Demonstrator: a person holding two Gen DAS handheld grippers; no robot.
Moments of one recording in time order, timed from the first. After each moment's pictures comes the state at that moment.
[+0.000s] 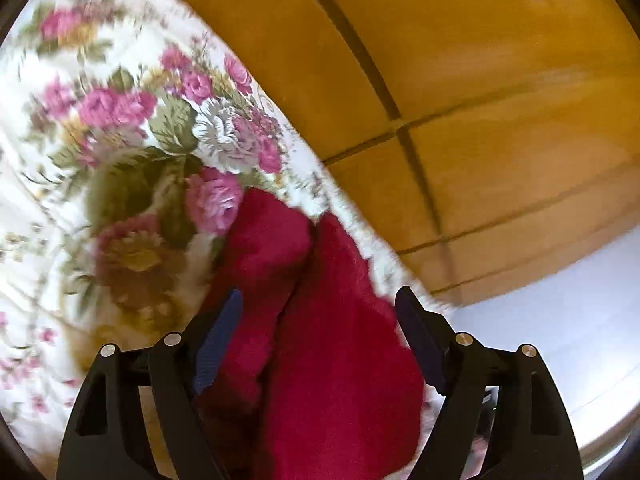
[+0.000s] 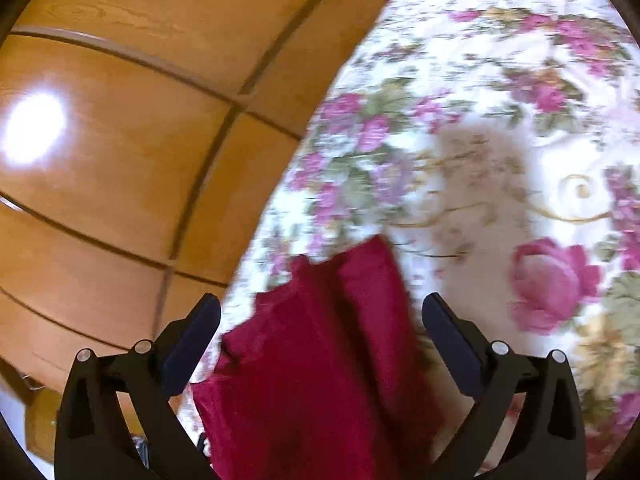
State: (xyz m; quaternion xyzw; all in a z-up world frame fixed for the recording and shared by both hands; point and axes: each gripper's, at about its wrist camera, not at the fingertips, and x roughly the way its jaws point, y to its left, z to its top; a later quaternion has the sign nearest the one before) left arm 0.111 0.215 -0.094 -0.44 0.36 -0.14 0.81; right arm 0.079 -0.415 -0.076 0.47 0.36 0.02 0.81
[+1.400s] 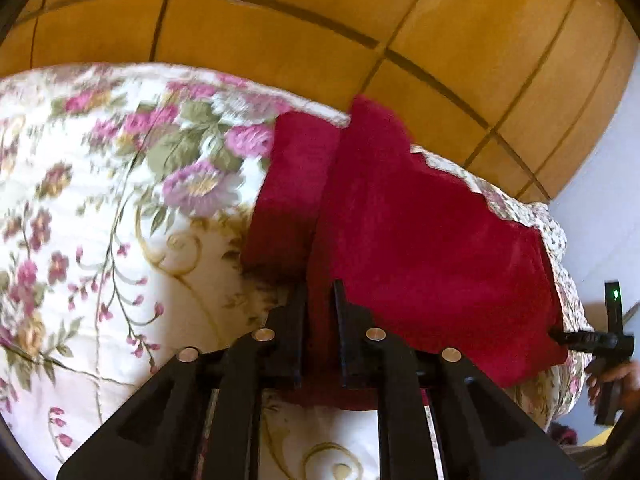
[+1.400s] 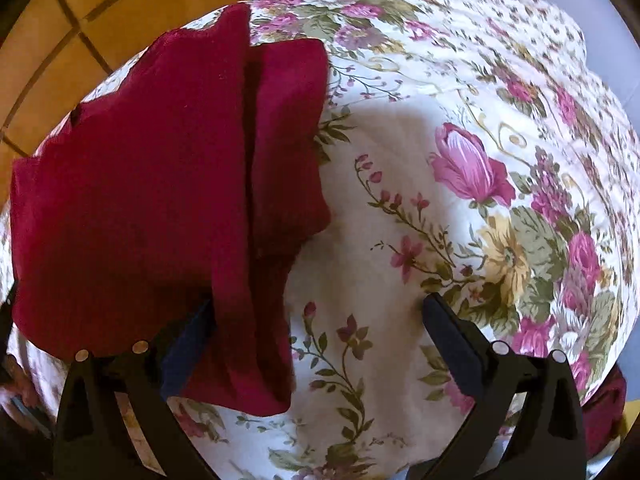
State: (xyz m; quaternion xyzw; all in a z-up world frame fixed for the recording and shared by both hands) left arm 0.028 0.153 -0.113 -0.18 0.37 -0.08 0.91; right arm 0.032 -0.318 -0.117 0.12 0.57 -0.04 0.81
